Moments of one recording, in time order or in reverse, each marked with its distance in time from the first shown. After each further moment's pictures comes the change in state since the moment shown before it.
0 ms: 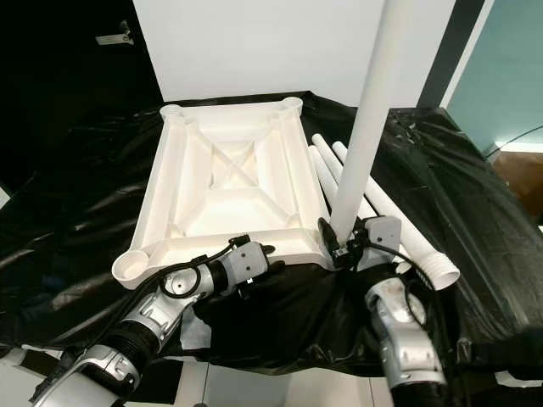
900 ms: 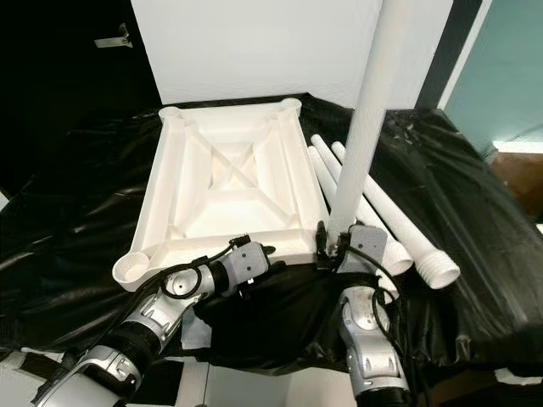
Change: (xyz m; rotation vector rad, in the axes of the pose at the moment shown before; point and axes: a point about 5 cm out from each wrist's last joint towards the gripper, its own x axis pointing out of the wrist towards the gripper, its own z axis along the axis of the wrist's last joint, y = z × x) left arm 0.001 -0.002 0.000 -0.009 -0.004 -0.003; right arm 0.001 0.013 -0.007 -0.097 0.022 -0.246
